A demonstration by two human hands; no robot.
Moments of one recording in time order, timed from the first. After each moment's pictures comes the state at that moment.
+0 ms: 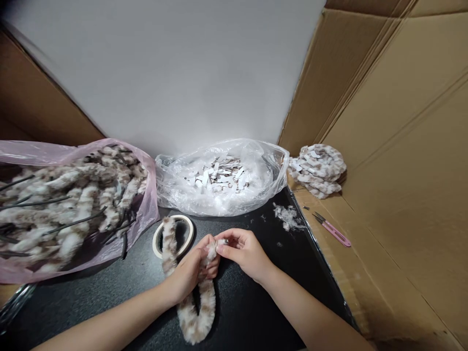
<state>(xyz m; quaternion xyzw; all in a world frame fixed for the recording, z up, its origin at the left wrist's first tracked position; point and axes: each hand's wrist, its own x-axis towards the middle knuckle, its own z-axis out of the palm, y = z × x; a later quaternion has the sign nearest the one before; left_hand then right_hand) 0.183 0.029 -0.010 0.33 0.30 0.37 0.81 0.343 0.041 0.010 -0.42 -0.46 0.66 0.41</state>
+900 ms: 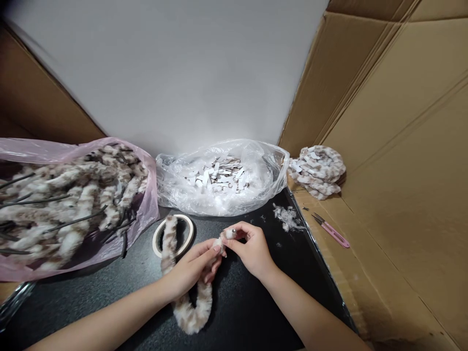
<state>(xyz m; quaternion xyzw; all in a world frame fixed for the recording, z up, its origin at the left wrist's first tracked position) 0.183 0.034 0.002 0.40 0.38 0.30 0.78 0.346 0.047 0.004 -0.47 -0.53 0.51 0.49</state>
